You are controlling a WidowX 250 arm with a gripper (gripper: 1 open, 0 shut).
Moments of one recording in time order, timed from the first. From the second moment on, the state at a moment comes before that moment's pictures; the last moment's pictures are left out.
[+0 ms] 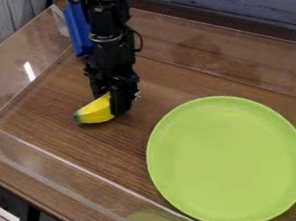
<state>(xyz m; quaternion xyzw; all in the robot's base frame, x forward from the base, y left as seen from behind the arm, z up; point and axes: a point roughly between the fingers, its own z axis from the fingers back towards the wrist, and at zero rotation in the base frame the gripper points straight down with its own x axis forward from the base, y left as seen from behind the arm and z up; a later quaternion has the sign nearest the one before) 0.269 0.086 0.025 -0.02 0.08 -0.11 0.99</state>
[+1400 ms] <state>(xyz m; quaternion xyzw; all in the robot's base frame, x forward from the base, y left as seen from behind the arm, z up) 0.231 -0.027 0.143 0.00 0.05 -0.12 0.99</state>
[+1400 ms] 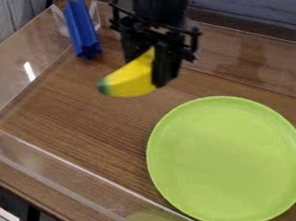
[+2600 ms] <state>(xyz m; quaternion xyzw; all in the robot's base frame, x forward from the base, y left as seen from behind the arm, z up) 0.189 -0.103 0.087 0.00 0.02 -0.12 0.99</state>
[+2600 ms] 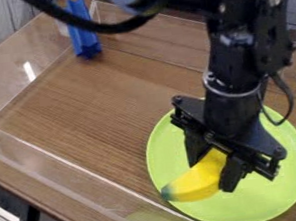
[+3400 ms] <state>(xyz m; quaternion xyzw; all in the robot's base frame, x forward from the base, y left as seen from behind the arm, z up) 0.199 -0.091 0.070 -0.03 0.02 -0.13 0.99</state>
